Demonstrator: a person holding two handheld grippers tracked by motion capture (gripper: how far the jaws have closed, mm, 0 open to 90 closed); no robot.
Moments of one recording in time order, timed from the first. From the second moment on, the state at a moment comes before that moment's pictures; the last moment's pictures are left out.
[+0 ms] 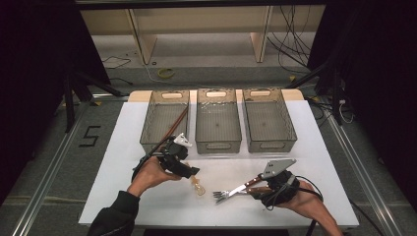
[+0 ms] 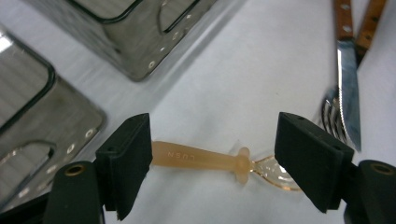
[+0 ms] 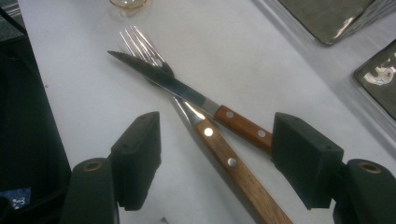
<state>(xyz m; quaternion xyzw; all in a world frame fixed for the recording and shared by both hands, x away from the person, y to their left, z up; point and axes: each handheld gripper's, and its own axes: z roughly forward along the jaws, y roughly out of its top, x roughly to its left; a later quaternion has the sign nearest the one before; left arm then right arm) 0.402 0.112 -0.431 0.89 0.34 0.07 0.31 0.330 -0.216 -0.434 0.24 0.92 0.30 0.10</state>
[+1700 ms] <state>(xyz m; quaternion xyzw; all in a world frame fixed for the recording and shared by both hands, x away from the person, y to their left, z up) 0.399 0.100 -0.481 0.82 0.49 0.08 0.27 0.327 -0.221 -0.436 0.25 0.91 0.30 0.10</state>
